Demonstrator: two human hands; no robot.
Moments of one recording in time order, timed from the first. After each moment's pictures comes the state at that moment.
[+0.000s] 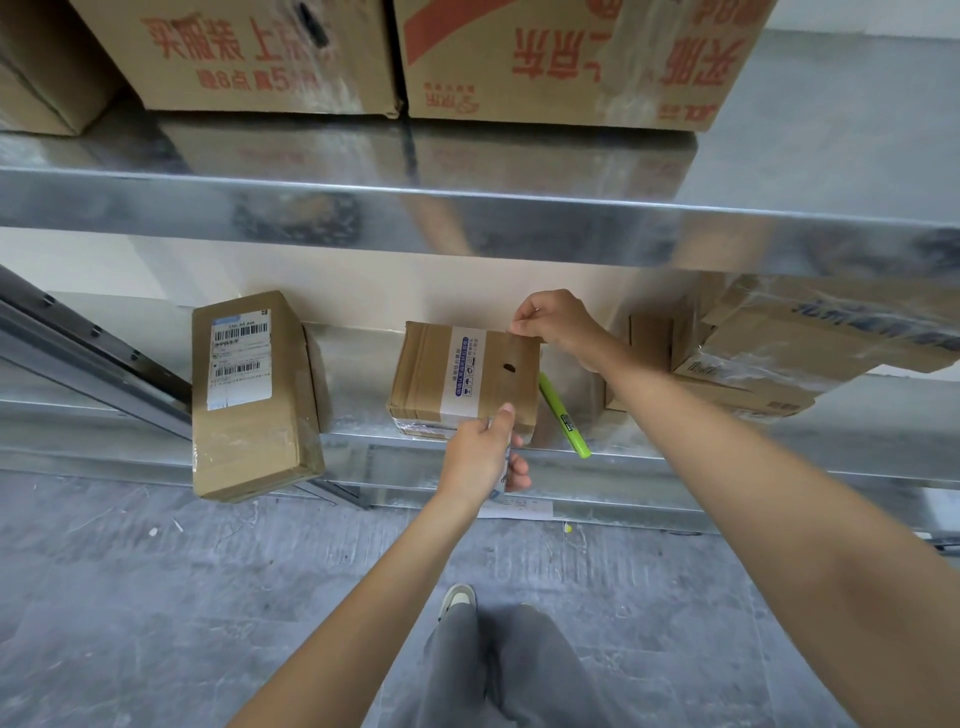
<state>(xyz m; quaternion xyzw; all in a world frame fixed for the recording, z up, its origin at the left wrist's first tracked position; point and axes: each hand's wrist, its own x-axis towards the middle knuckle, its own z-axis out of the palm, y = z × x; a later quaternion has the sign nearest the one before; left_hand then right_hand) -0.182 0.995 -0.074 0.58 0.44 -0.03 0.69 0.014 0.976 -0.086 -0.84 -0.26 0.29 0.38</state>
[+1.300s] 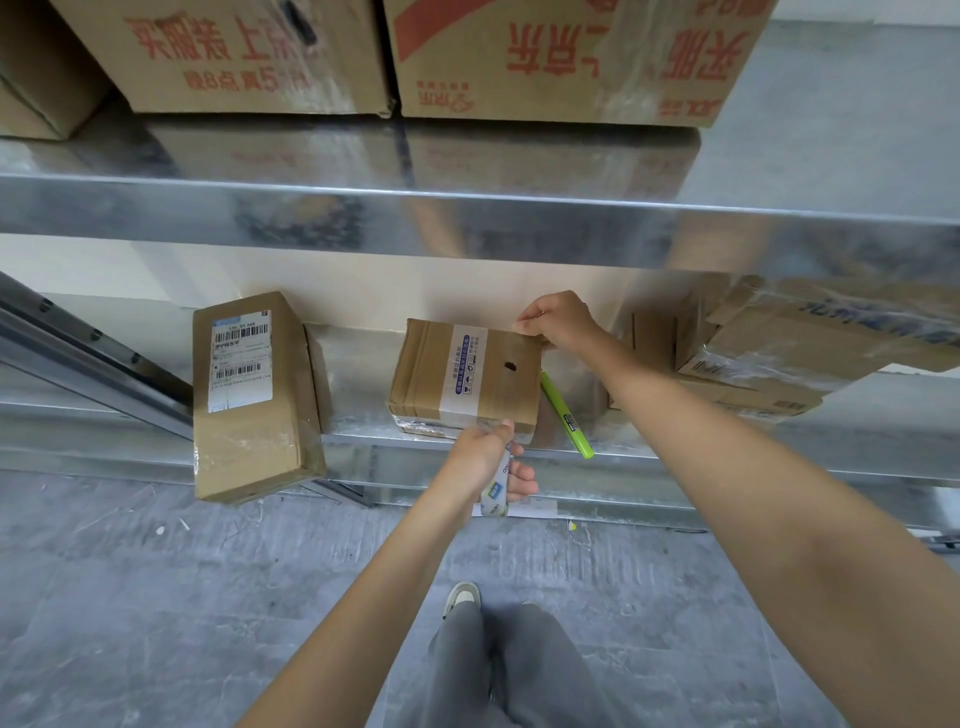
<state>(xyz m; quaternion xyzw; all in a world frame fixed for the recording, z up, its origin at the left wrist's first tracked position) -0.177 1.004 -0.090 0.50 0.45 -0.13 0.73 0.026 0.983 -0.106 -0.85 -0.19 0.31 0.39</state>
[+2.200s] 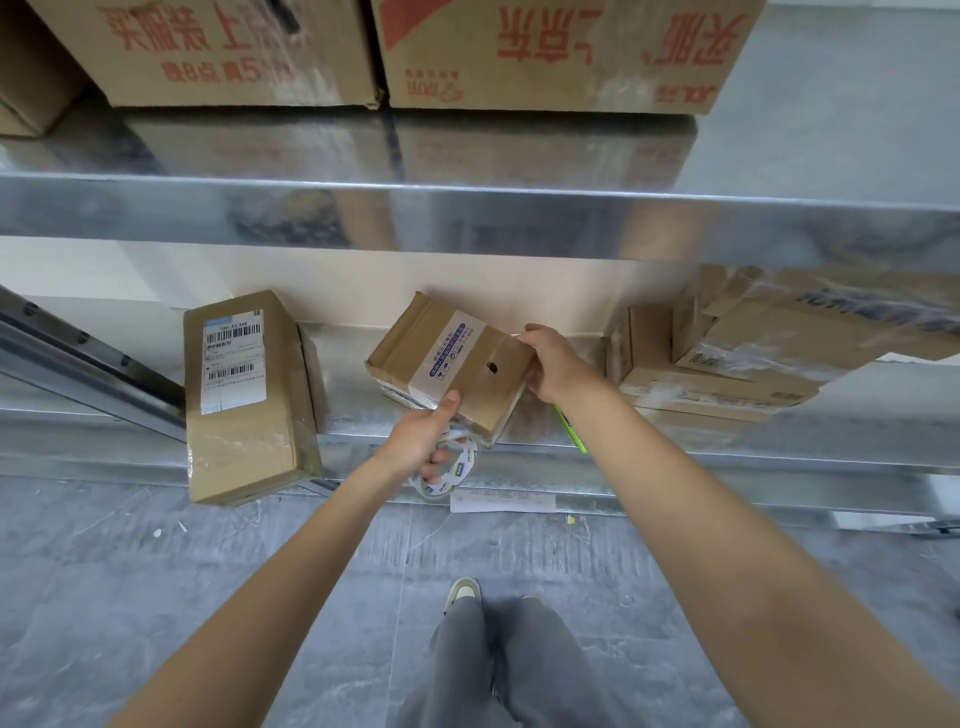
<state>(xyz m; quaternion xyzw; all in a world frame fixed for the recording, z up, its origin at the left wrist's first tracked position) -0.194 1.073 -0.124 0.62 0.42 -0.15 0.64 -0.021 0.983 -0.122 -0.65 0.14 0.42 0.62</state>
